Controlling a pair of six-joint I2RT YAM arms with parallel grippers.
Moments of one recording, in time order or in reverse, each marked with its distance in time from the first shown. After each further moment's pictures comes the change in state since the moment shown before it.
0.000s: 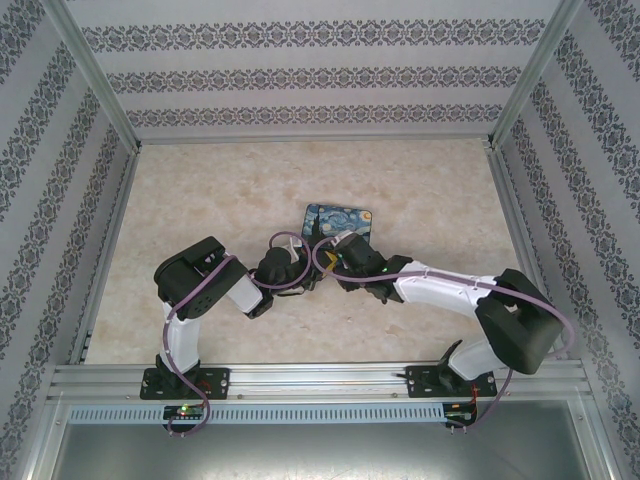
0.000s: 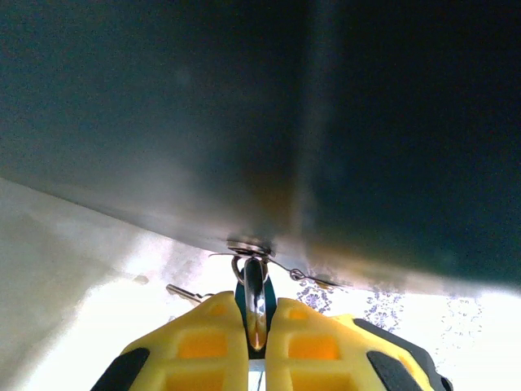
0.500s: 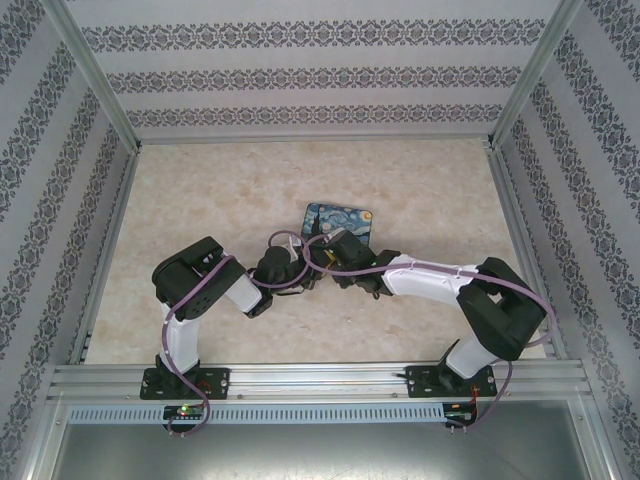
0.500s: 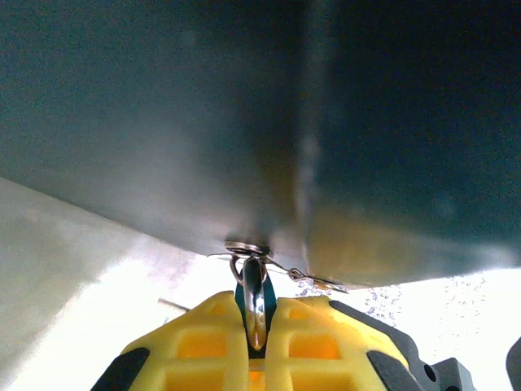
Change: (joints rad) left arm 0.005 -0.014 0.000 -0.012 -0.001 -0.001; right arm 0.001 0.101 0.073 -0.003 0.026 -0.012
